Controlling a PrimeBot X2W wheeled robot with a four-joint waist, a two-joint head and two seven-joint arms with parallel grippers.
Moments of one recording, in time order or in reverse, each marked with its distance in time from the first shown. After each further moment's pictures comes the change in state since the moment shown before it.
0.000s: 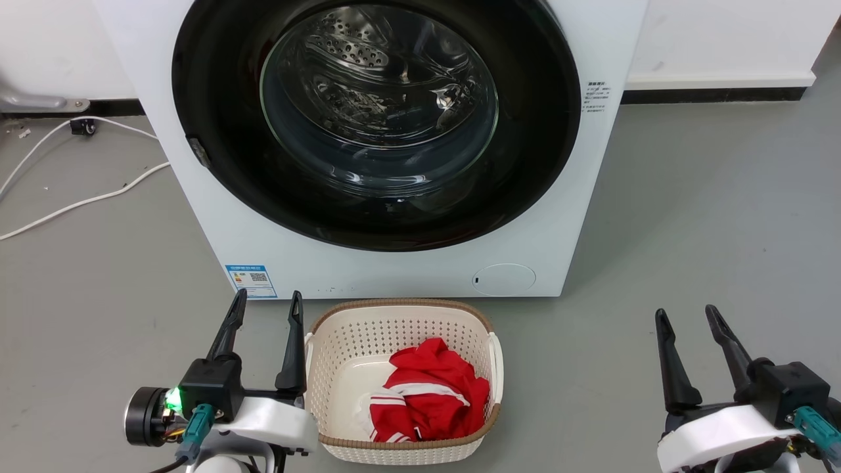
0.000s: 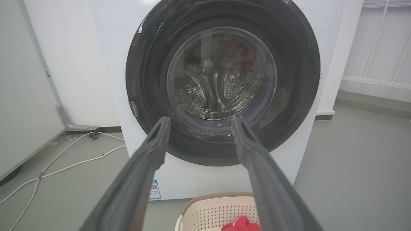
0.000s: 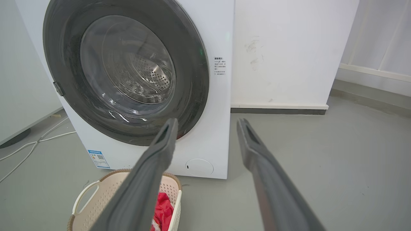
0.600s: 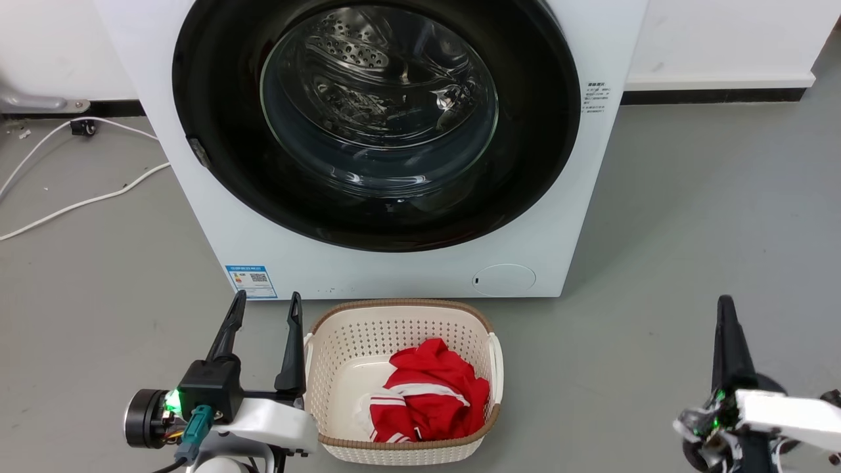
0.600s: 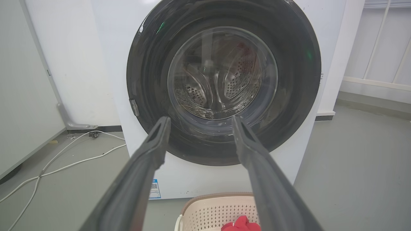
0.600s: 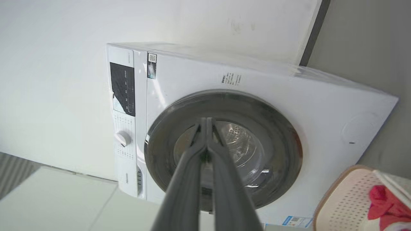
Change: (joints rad) left arm 0.003 -0.004 0.005 0.002 0.000 0.000 -0.001; right arm -0.051 0.001 0.040 0.065 1.346 0.000 -0.100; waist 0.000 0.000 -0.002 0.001
